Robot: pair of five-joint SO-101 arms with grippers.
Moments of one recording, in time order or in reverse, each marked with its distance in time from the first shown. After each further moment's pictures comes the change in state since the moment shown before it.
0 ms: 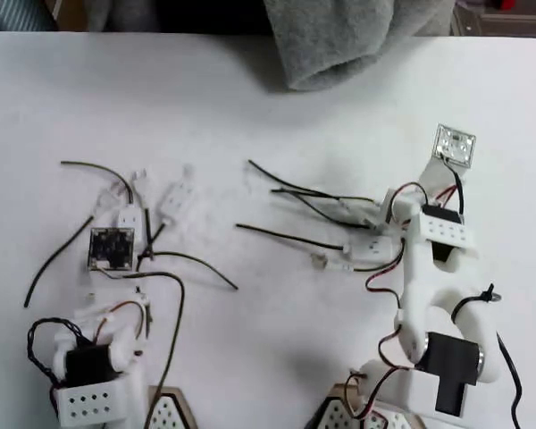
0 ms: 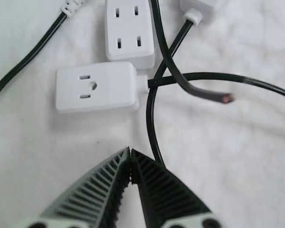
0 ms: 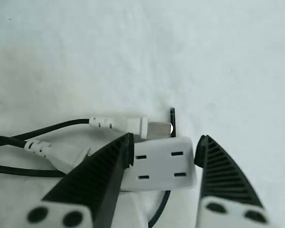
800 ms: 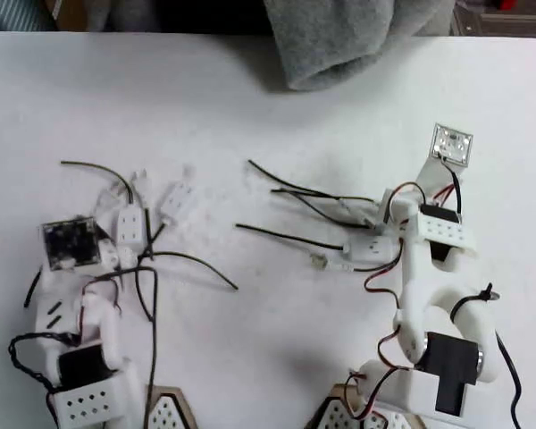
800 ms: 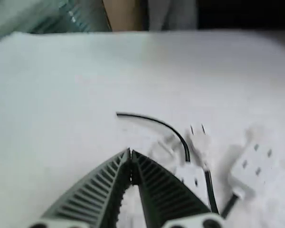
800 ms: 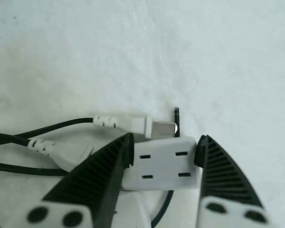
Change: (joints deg) left arm -7.3 0.1 0.0 -38.5 -0.2; right arm -0.7 0.0 0.0 0.0 0.0
